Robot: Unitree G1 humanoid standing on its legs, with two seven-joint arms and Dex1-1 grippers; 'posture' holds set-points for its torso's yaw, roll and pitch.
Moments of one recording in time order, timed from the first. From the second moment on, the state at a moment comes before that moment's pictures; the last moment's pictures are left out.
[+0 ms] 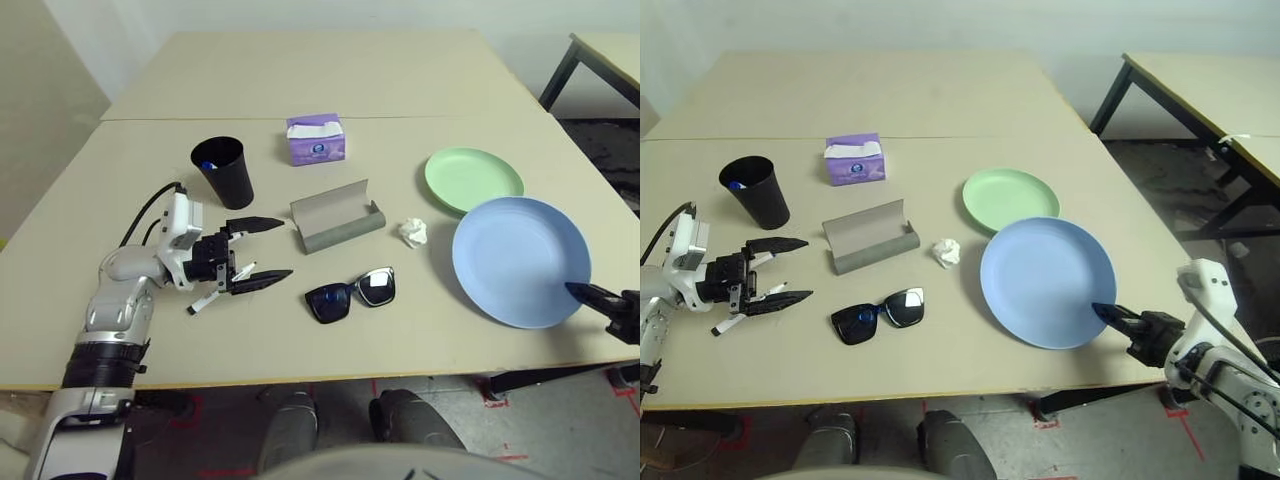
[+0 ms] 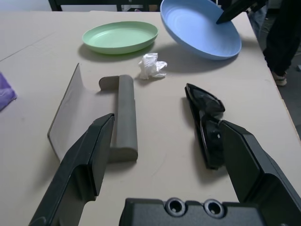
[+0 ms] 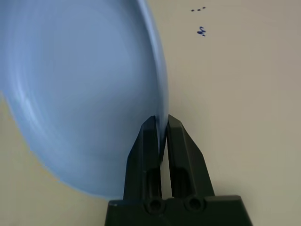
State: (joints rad) left arm -0.27 0.67 0.10 0.24 -0.47 -0.08 -1.39; right arm 0.16 -0.78 -0.65 -0.16 0.74 1.07 0.63
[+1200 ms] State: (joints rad) left arm -0.17 0.64 0.07 0.17 -0.44 -0.15 -1.34; right arm -0.95 -0.83 -0.36 0.60 0.54 1.38 0.42
